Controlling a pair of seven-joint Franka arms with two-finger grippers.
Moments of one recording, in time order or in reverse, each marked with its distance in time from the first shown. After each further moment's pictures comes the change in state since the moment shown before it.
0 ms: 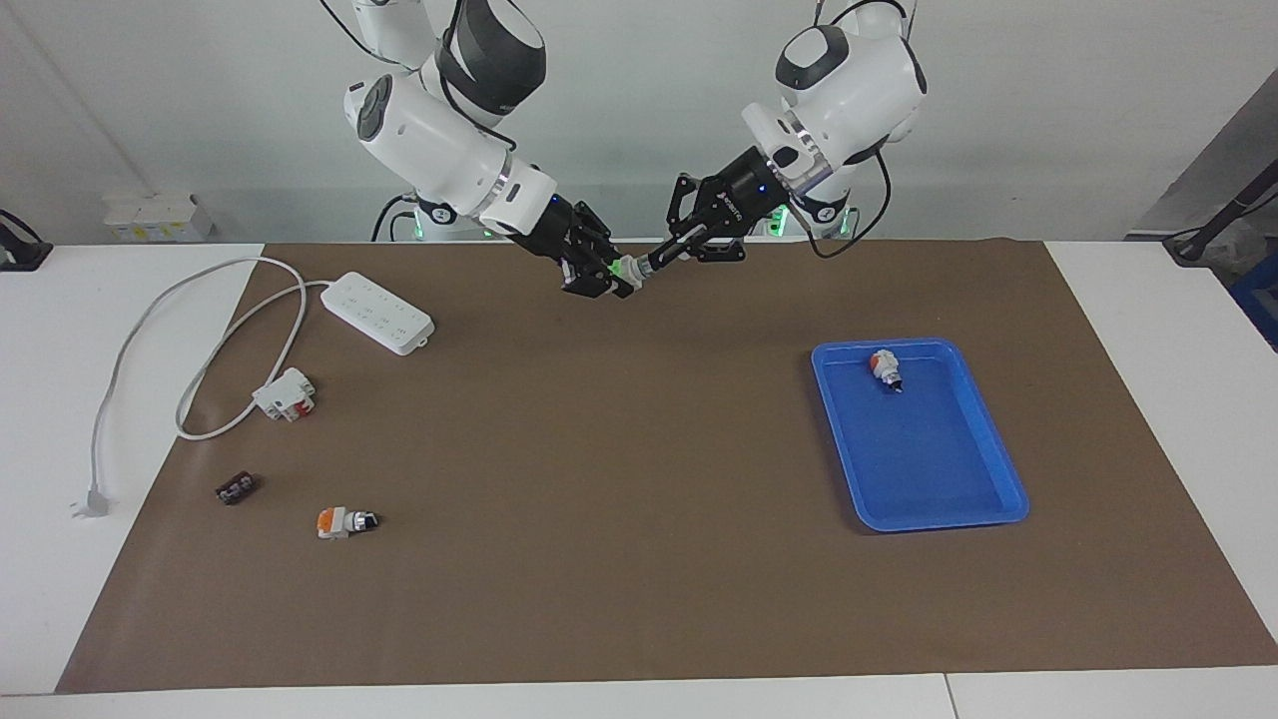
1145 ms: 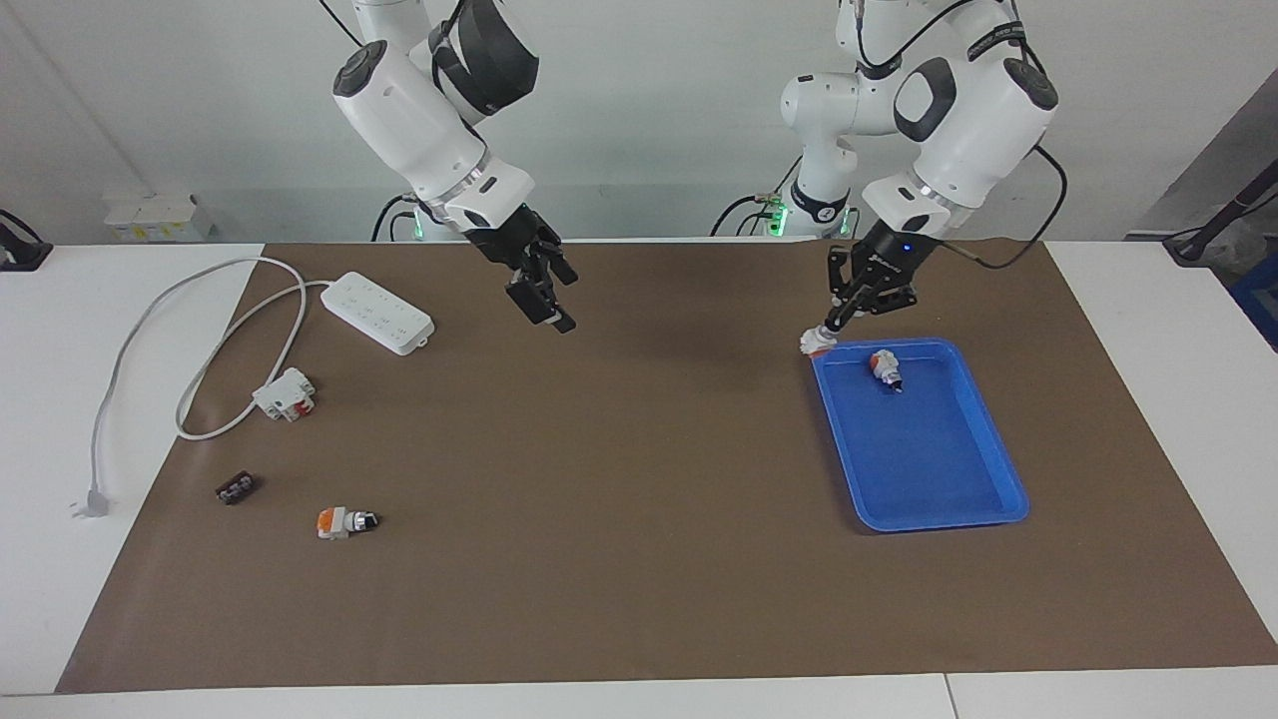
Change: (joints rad) left arm 0.401 0.005 0.022 -0.009 0.700 -0.300 -0.001; right arm -0.057 -0.003 -0.014 0.050 -0.361 0.031 0.058
